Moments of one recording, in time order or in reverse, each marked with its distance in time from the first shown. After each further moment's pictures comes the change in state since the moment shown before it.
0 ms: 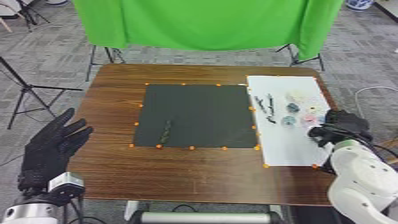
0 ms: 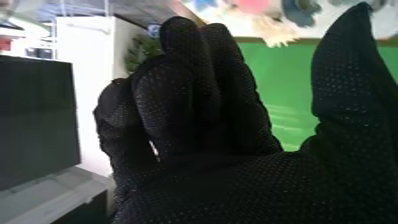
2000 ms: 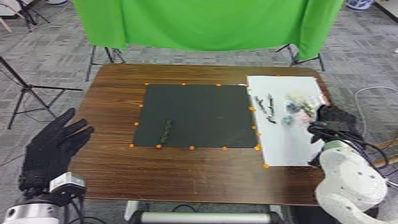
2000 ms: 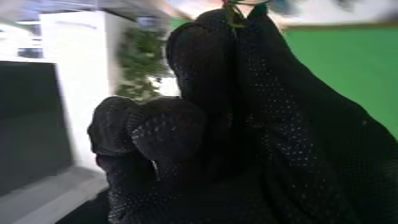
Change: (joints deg) left arm 0.3 0.1 0.0 -0.2 -0.1 0.2 0.1; right arm 10.9 4.0 -15.4 1.9 -2.9 12.7 1.1
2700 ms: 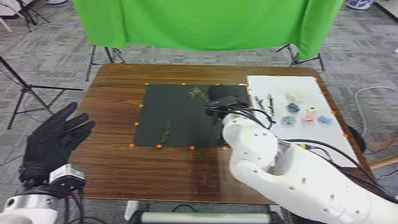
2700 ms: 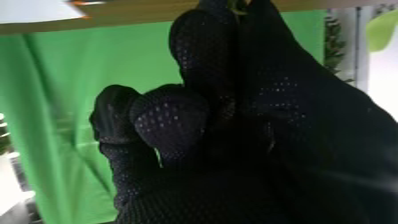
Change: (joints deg) left arm -3.4 -0.2 -1.0 -0.2 0.9 -0.4 -5.0; right arm 36.9 -28.2 -32.8 13.8 4.5 -11.3 -7.5
